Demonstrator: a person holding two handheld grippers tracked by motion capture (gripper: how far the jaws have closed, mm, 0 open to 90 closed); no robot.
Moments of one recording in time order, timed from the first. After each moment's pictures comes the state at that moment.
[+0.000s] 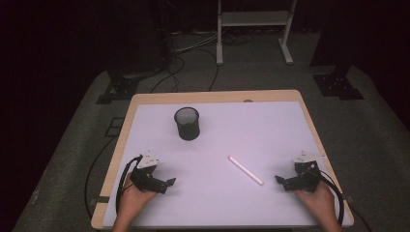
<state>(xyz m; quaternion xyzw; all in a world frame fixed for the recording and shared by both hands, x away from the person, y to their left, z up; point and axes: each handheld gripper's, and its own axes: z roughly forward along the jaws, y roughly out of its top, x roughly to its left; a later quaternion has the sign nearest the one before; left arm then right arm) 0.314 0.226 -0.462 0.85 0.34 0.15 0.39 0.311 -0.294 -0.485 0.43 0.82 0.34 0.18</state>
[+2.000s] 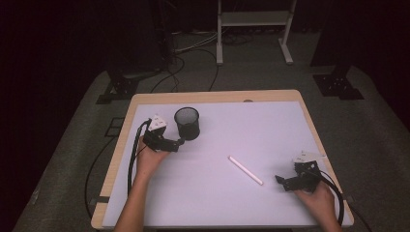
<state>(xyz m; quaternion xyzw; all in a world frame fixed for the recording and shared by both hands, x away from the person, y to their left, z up) 0.417 0.197 -0.427 0.80 0.35 0.22 0.45 0.311 -0.294 -0.485 0.43 0.82 0.34 0.18</state>
